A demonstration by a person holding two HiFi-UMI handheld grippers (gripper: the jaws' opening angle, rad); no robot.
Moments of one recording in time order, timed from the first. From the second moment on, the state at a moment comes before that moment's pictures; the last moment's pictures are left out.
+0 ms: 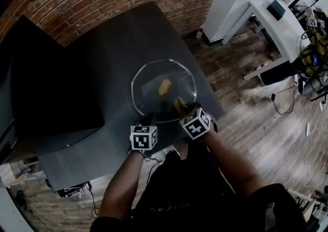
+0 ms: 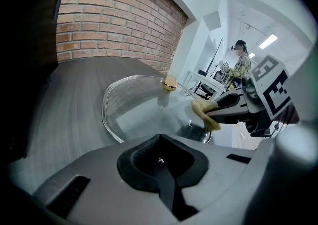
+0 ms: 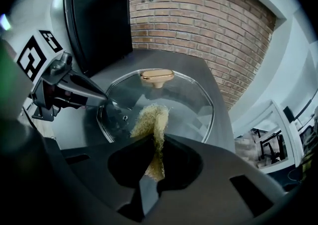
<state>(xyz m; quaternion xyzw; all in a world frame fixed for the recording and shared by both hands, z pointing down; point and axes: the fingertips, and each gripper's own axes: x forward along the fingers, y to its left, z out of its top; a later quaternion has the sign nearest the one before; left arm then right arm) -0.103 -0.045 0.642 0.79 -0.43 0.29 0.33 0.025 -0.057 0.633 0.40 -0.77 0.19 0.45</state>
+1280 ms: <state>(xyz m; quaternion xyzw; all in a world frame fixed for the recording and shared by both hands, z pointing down) -0.117 -0.040 0.624 0.80 -0.45 0.28 0.29 -0.064 -0.033 0.615 0.32 -0.86 0.20 0.34</state>
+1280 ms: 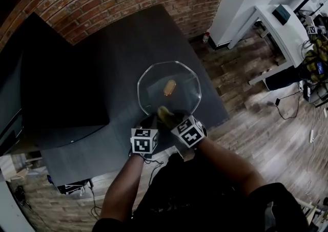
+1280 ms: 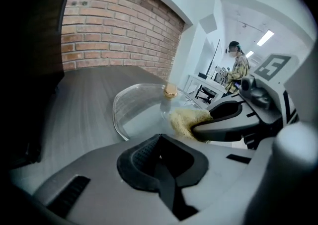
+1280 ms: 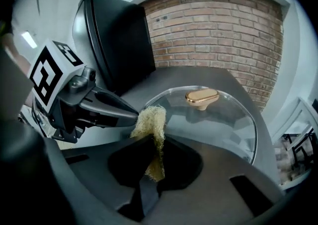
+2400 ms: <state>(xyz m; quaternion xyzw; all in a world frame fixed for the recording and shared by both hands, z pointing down) -0.035 0.016 0.376 0.80 -0.60 0.08 0.03 0.059 -0.025 0.371 0.35 -0.93 0.02 0.09</state>
